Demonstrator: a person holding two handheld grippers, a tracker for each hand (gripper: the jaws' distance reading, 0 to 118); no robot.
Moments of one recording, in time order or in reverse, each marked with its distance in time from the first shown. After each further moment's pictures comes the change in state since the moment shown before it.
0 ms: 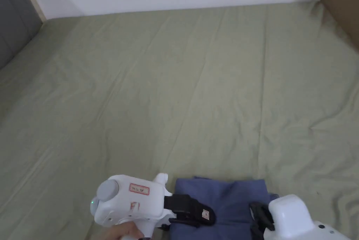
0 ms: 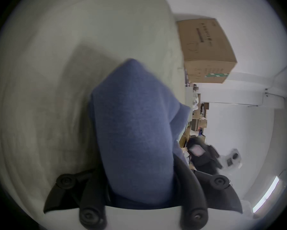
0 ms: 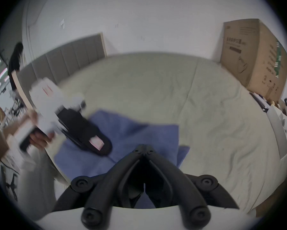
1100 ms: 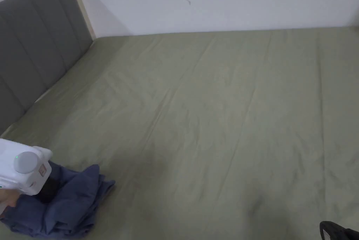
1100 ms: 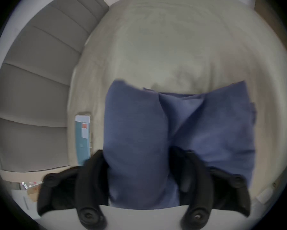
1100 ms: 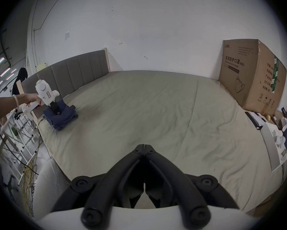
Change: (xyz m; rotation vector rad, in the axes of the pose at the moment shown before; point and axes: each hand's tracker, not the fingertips) left arm -0.075 0.051 0.318 0.218 1.397 -0.197; right arm -0.033 0.056 0.028 0.058 -0.009 0.047
